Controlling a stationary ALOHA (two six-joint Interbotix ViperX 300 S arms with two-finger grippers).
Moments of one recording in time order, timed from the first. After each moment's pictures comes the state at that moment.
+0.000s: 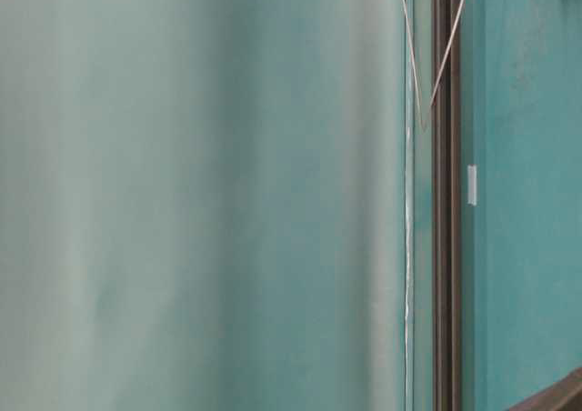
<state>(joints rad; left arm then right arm) -0.30 0.29 1.03 -0.07 -1.10 -0.14 0.58 0.18 0.96 0.84 -0.86 -0.05</state>
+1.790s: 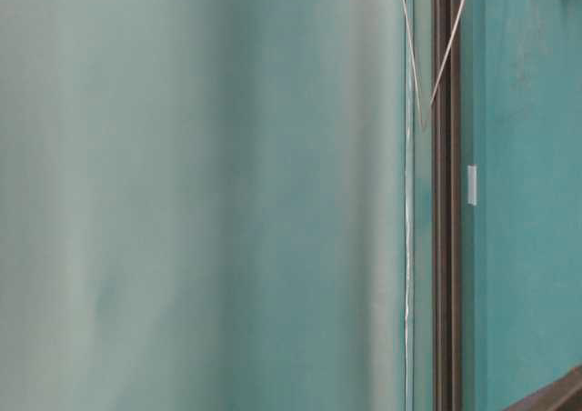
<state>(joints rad) -0.30 0.29 1.03 -0.07 -1.10 -0.14 0.57 0.19 0.96 0.78 -0.86 -0.04</state>
